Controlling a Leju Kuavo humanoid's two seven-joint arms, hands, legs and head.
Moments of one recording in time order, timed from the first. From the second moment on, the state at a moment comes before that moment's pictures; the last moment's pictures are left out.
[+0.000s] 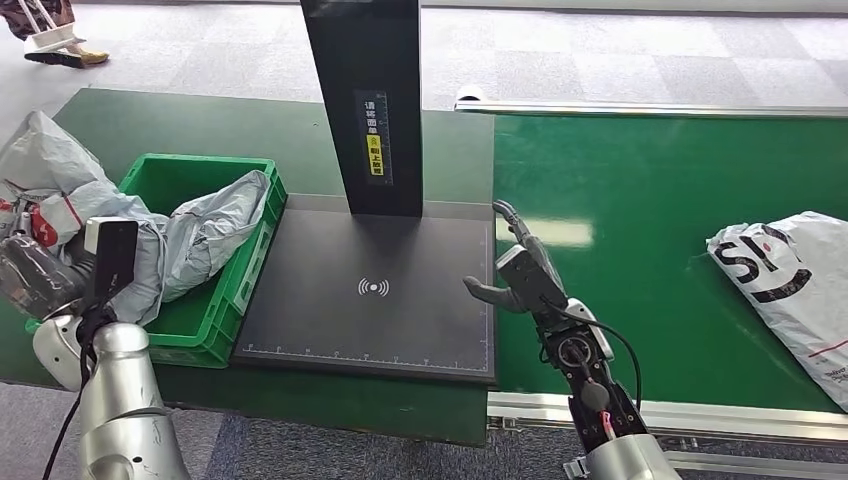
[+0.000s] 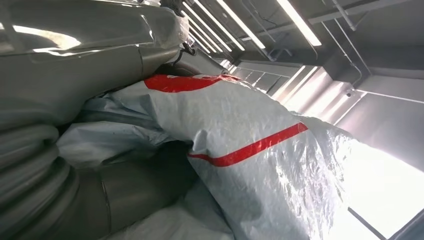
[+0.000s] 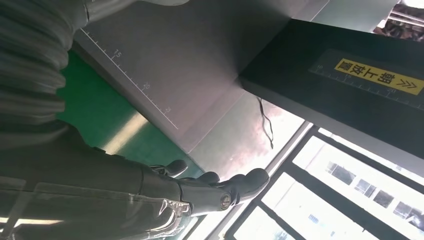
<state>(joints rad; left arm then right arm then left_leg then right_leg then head) -0.56 -0.19 0.68 -1.12 -1.10 0.70 -0.49 -0.49 0.06 0.25 -0.97 0.35 0.03 -0.35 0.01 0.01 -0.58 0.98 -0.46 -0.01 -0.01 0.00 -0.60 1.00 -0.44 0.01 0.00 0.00</state>
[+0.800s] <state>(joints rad) -0.59 -0.03 0.32 -0.76 -1.08 0.44 -0.13 -0.51 0.07 0.25 -0.96 0.36 0.06 -0.33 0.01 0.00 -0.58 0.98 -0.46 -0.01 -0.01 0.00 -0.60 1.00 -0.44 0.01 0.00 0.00</state>
